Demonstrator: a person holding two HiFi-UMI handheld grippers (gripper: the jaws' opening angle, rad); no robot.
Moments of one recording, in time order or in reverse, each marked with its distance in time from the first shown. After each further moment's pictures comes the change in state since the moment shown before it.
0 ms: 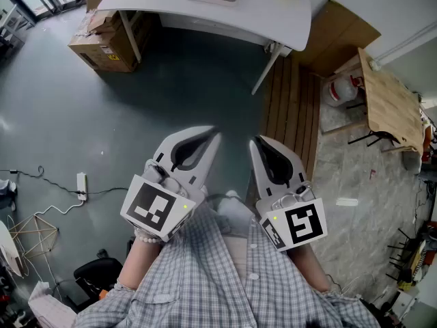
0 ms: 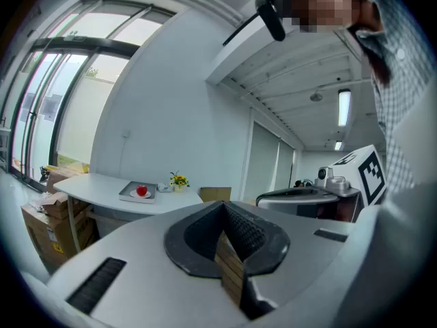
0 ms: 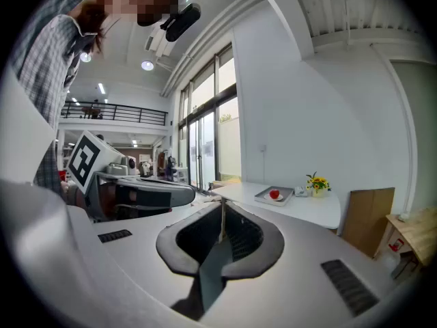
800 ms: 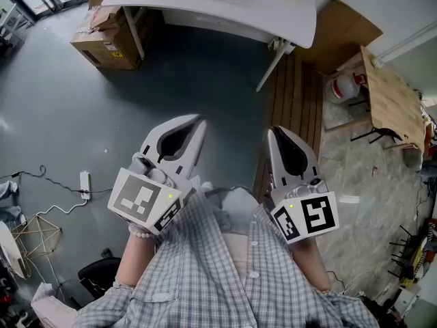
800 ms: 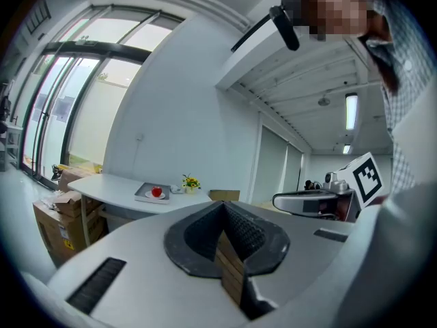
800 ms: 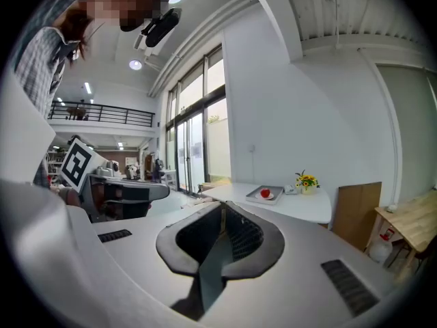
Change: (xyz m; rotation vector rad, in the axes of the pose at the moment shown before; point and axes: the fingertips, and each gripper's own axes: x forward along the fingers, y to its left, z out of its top) left arm -0.039 0.049 0.002 -0.025 -0.030 0.062; right arm 0.007 -0.002 -0.001 0.053 -0.014 -0.108
